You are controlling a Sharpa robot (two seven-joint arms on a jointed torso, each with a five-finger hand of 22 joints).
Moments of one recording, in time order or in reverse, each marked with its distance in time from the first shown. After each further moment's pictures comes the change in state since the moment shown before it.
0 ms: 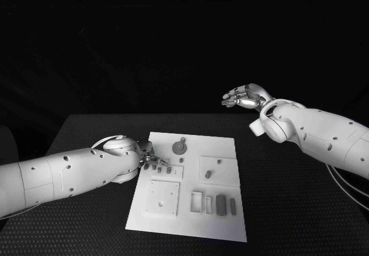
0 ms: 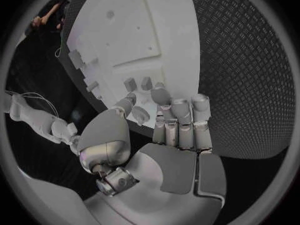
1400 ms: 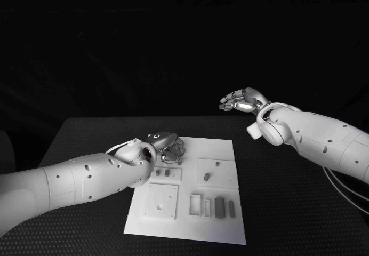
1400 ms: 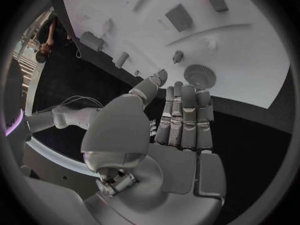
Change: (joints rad) left arm -0.047 0.121 0.006 -0.109 -0.181 -0.365 0.507; left_hand 0.543 0.036 -0.032 -0.337 0.151 -0.123 0.093 -0.060 -0.130 -0.224 0.135 -0.666 -0.434 -0.121 0.132 -0.177 -0.124 -0.055 -0.136 0.039 -0.193 -0.044; right arm -0.007 0.007 0.000 -0.009 0.001 0.003 0.000; right_hand 0.000 0.000 0.000 0.000 0.000 -0.003 0.003 0.000 -0.001 0.000 0.000 0.000 0.000 0.000 0.000 0.000 -0.001 0.000 0.000 0.000 0.000 0.002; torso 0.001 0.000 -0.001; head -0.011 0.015
